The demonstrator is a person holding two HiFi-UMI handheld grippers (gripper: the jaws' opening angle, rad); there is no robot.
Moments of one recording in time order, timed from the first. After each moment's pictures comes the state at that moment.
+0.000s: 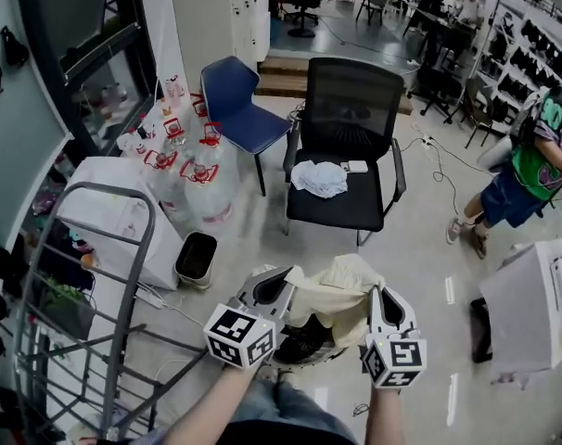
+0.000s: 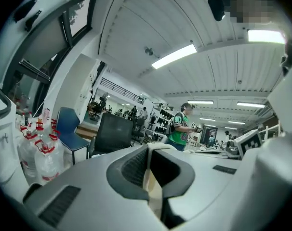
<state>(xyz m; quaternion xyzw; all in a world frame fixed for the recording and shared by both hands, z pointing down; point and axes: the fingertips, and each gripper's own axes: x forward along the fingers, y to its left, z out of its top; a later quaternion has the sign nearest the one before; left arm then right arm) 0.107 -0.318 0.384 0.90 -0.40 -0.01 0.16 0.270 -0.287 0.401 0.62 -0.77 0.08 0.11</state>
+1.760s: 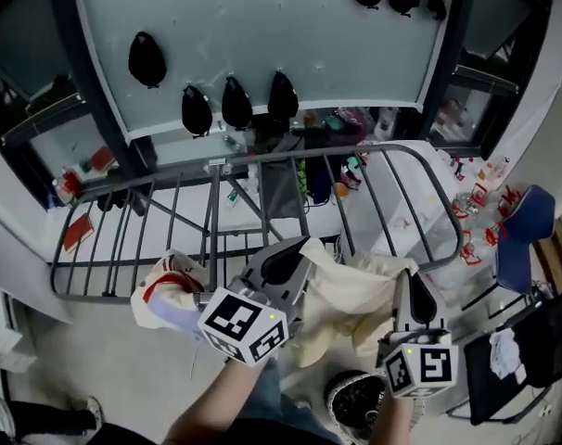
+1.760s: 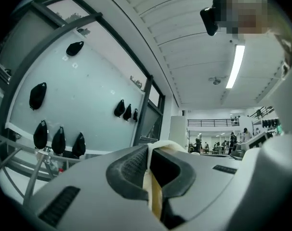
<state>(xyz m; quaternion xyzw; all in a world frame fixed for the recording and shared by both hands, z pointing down) -0.320 -0.031 0.280 0.49 -0.86 -0.10 0.00 -0.234 -0.171 0.309 0.03 -1.00 0.00 0.01</state>
